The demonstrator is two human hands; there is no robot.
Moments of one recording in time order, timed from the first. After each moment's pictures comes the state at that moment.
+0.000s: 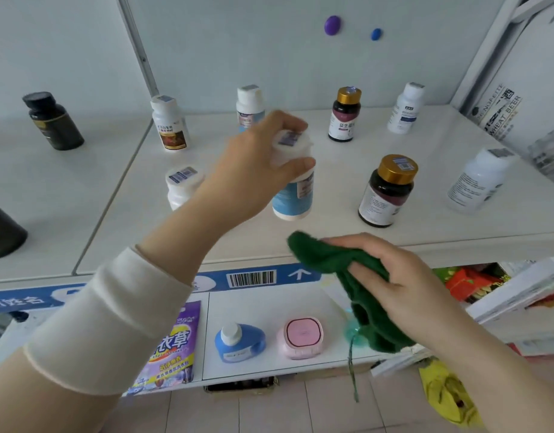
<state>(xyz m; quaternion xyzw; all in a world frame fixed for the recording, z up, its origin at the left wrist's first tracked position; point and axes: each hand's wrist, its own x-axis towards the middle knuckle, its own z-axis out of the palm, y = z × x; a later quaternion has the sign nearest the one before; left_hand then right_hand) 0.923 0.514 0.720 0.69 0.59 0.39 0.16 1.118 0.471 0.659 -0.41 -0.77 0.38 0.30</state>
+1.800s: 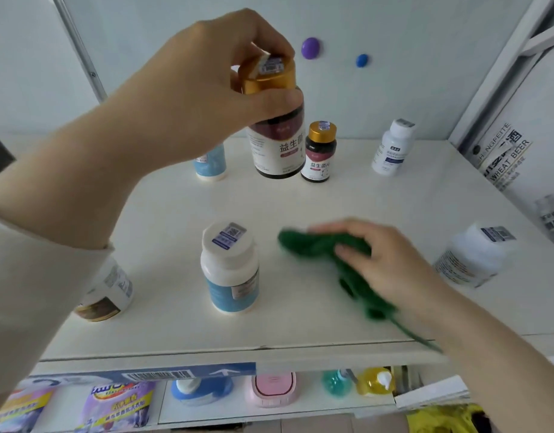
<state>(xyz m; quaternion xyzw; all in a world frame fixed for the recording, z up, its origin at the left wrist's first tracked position) 0.950 0.596 0.794 0.70 0.61 0.37 0.07 1.157 0.626 0.666 -0.42 -0.79 0.35 0.28</state>
